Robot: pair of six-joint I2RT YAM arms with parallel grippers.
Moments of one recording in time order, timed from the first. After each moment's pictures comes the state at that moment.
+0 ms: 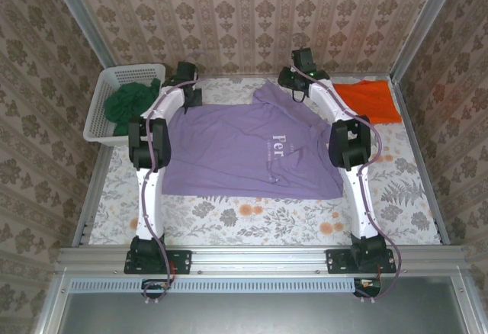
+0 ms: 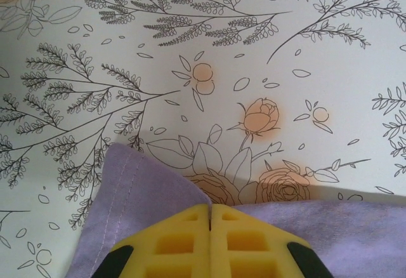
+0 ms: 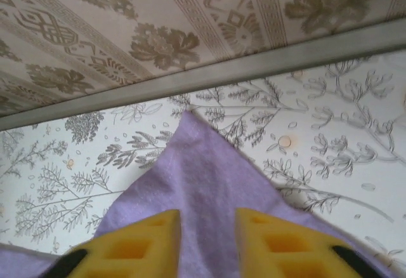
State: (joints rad) left arm -0.20 2.43 2.09 -0.63 -0.14 -0.13; right arm 0.20 2.53 2.37 -0.53 -0.07 0.46
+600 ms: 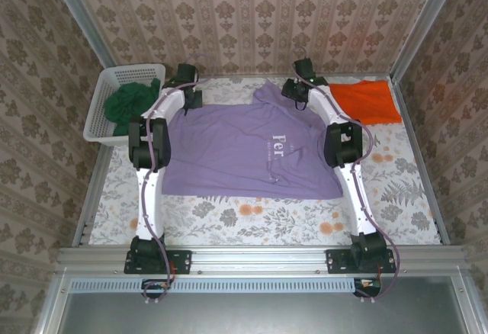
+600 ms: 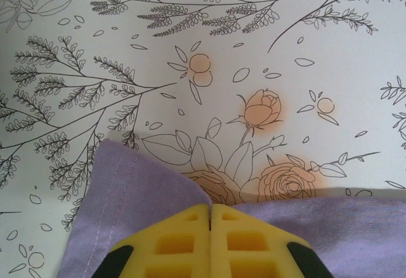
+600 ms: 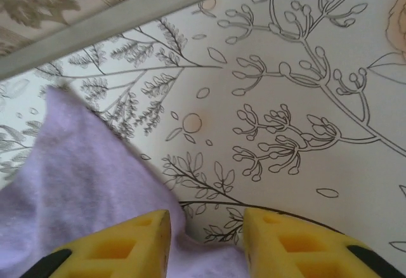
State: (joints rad) left arm -0.20 2.43 2.06 -0.61 -0.14 -0.11; right arm 0.16 2.78 2.60 -0.67 -0.07 0.49
